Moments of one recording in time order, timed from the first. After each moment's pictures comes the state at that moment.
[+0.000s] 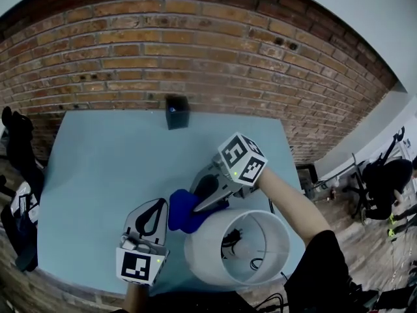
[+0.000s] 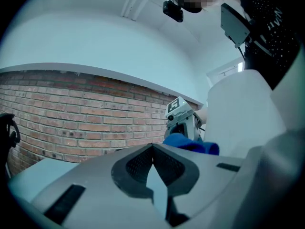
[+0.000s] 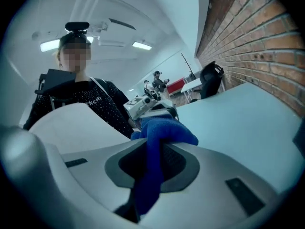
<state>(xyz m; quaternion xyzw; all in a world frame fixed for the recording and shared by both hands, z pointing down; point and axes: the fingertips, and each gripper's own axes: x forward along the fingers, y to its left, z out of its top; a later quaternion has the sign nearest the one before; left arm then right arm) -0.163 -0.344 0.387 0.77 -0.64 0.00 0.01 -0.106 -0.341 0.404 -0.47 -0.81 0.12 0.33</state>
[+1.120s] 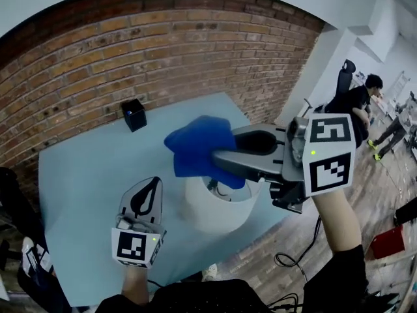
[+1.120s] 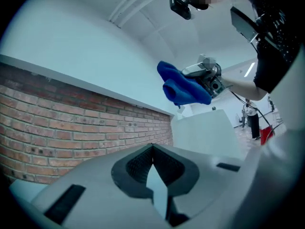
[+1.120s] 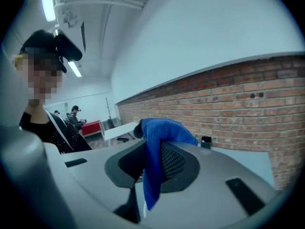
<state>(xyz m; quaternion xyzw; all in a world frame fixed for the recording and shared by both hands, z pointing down) -0.136 -0.304 0.326 0.86 -0.50 -0.02 -0.07 -0.054 -0.275 0.174 0.12 -0.97 0.12 0.15</state>
